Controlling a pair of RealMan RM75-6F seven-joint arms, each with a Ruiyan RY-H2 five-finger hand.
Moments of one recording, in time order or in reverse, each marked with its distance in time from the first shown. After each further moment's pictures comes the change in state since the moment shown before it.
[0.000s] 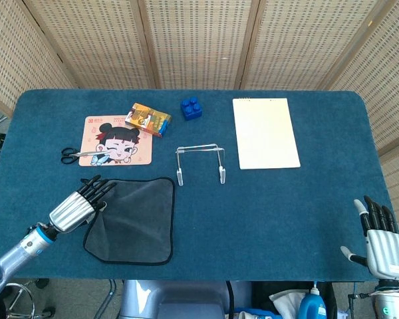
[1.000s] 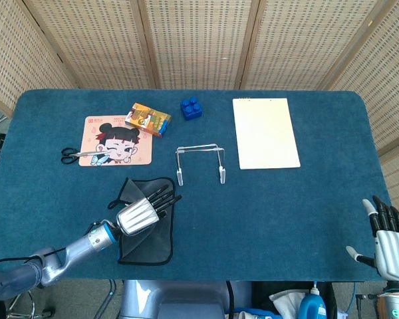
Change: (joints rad) left arm -0.238 -0.039 -0.079 -0.438 0.033 -0.330 0.476; right arm -0.010 0.028 0.003 0.011 0.001 0.004 0.085
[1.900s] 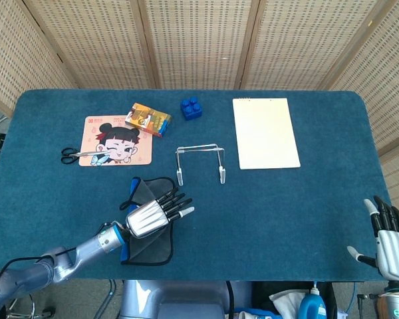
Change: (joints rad) left arm -0.017 -0.067 -0.004 0.061 0.013 0.065 -0.078; right arm -0.001 0.003 0.000 0.003 0.001 -0.003 0.010
